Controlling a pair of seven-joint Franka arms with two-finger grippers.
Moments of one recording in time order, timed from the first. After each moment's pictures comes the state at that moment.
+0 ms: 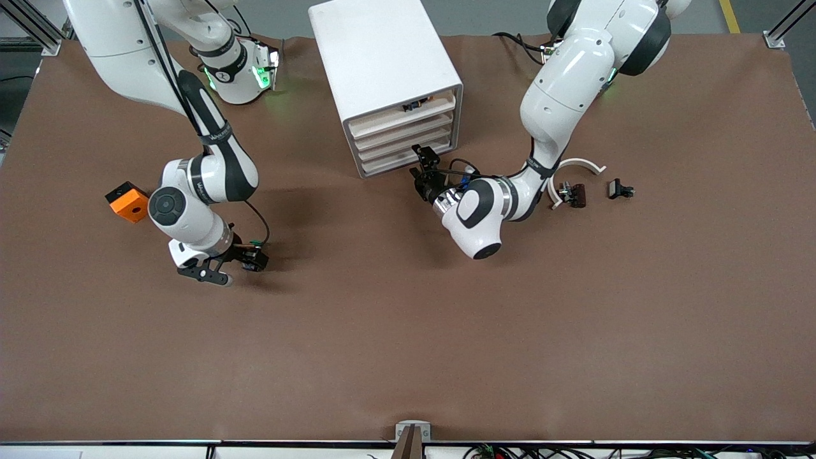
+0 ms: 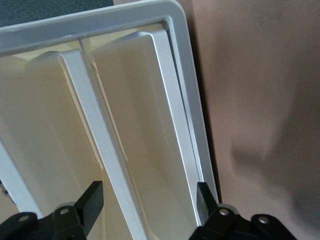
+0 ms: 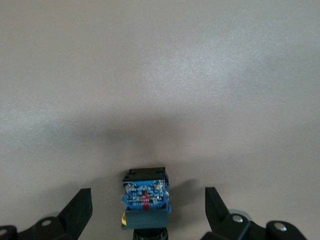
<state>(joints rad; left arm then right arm) -0.53 0.93 -0.13 -1.56 -0.98 1.60 -1.94 0.23 0.48 -0.05 -2.10 0.08 2.61 0.35</state>
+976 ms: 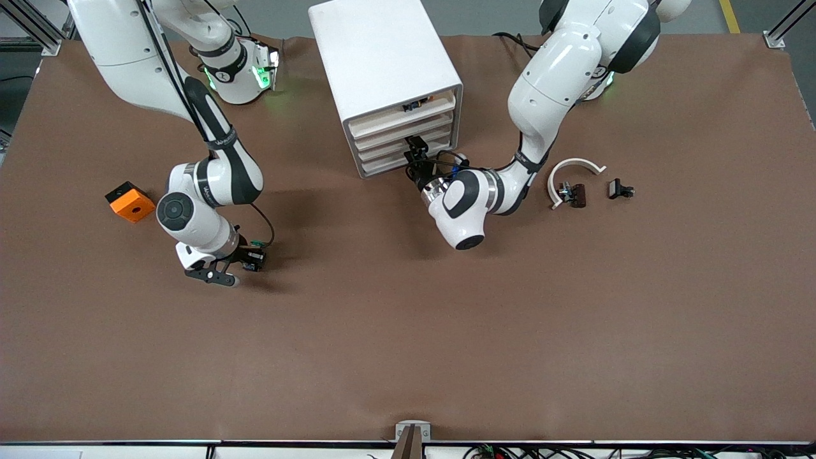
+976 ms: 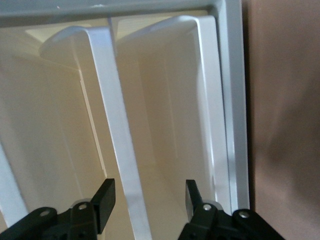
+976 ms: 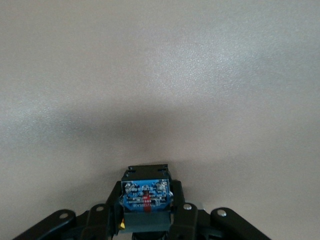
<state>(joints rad) -0.58 0.93 -0.14 -1.55 -0.98 1.56 -2.05 0.23 0.50 -0.05 -2.09 0.08 2.61 0.35</state>
